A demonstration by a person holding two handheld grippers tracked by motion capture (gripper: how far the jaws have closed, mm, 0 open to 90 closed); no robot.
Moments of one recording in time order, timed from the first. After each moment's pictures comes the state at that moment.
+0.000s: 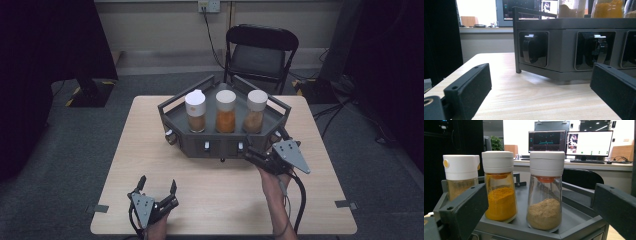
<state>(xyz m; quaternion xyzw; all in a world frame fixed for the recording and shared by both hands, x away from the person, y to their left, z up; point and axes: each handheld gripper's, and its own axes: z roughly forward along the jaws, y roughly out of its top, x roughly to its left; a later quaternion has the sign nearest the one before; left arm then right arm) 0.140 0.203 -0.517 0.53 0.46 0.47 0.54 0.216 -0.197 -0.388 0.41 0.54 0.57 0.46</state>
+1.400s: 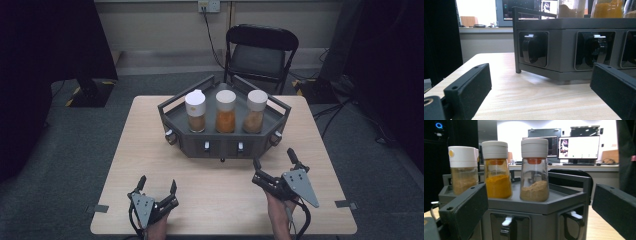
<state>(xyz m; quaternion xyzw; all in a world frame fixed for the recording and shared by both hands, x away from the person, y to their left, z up) 0.140 0.203 -0.517 0.53 0.46 0.47 0.54 0.166 -0.205 -0.439 0.42 0.51 0.58 0.48</state>
